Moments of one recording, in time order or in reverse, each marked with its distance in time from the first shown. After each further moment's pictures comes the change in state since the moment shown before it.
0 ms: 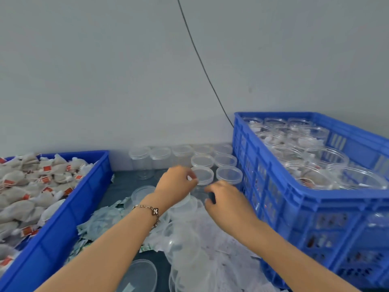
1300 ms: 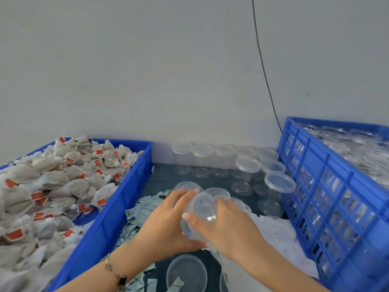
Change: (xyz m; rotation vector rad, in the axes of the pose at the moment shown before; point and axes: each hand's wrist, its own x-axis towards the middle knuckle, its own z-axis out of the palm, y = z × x) left_hand -0.119 -0.129 -0.028 -0.042 0.156 0.310; right_hand -0.009 -0.105 0.068 0.057 -0.219 0.089
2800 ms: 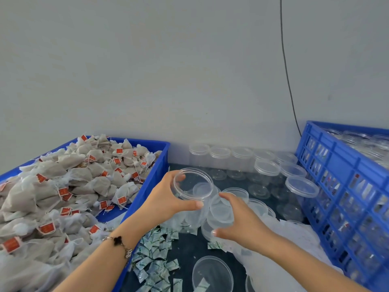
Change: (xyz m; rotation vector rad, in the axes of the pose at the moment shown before) left_hand 0.009 -0.054 -0.047 -0.500 0.087 -0.420; right_hand 0.045 0.018 0.039 0.234 -0.097 -0.245
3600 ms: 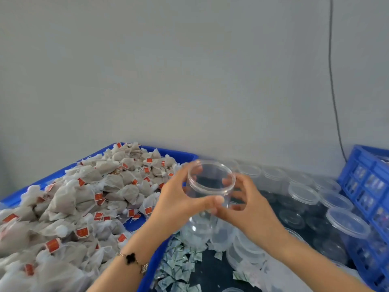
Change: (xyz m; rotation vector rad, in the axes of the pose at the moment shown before) left_hand -0.013 0.041 -0.036 -0.181 0.213 0.217; right_hand 0.025 -0.097 -0.023 0.424 0.086 -0.271
